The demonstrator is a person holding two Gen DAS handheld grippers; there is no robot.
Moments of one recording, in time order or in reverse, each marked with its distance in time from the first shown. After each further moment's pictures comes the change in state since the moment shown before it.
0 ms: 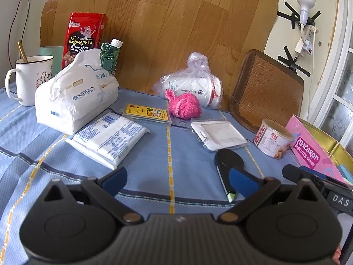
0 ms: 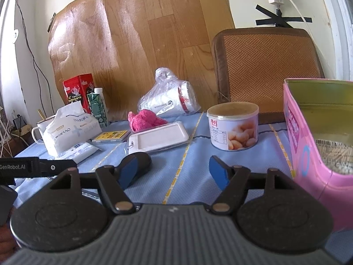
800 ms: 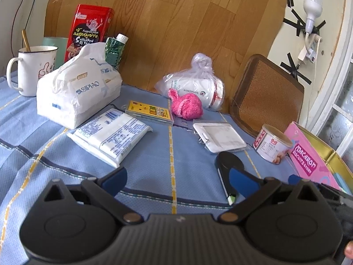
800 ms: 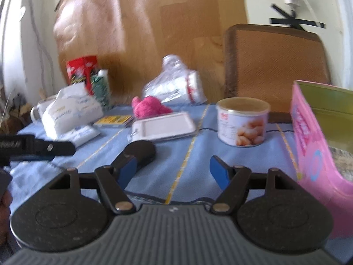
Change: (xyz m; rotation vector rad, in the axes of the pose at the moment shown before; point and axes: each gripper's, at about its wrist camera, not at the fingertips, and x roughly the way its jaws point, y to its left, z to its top) left arm 0.000 0.010 0.001 -0.061 0.006 -0.023; right arm 0.010 0.018 0.000 -0.100 0.074 0.003
